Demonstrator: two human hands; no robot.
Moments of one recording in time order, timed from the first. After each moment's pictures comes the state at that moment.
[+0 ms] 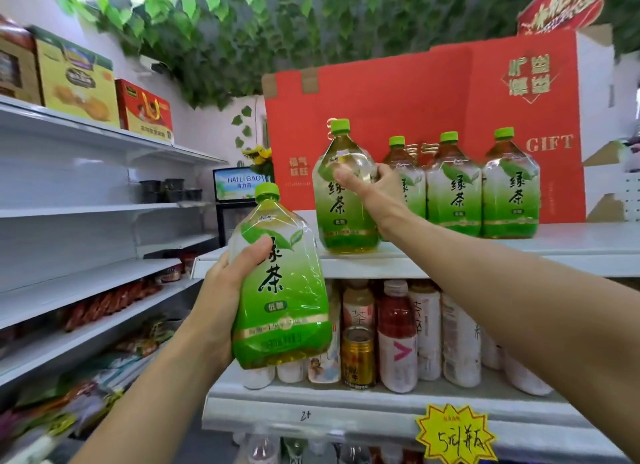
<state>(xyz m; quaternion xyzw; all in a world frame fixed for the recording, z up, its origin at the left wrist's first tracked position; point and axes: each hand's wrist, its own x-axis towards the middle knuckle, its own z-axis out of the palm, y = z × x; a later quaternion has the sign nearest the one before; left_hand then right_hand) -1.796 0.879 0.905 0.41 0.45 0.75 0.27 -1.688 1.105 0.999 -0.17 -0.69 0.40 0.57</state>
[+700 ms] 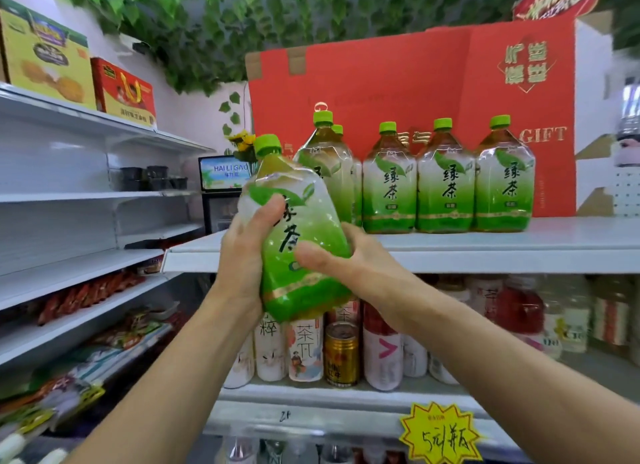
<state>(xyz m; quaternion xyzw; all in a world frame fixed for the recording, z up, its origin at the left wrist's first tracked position) -1.768 0.933 0.925 0.43 0.36 0.79 0.26 -1.631 1.010 0.925 -0.13 -0.79 0.49 0.35</state>
